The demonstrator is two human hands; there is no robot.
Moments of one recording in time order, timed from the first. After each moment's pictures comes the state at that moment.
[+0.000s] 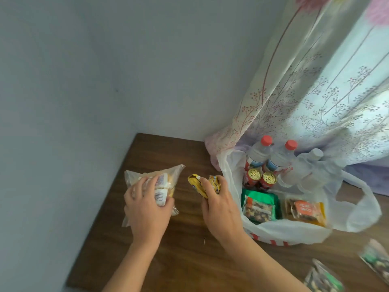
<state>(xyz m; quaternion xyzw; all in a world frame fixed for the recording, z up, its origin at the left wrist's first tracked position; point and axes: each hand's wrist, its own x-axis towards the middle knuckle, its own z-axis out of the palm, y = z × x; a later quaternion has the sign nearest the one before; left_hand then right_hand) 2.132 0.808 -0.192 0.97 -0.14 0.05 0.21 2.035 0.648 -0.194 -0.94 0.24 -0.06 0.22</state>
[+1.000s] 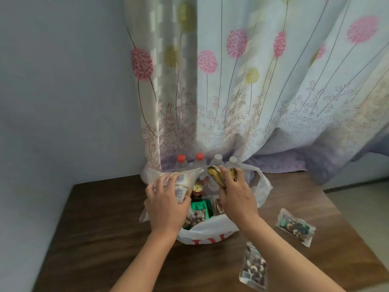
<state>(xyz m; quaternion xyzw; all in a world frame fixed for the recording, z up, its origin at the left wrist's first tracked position) 2.010 0.624 -0.099 0.90 -0.36 0.03 0.25 1.876 0.485 -0.111 -0.88 0.42 -0.17 0.17</state>
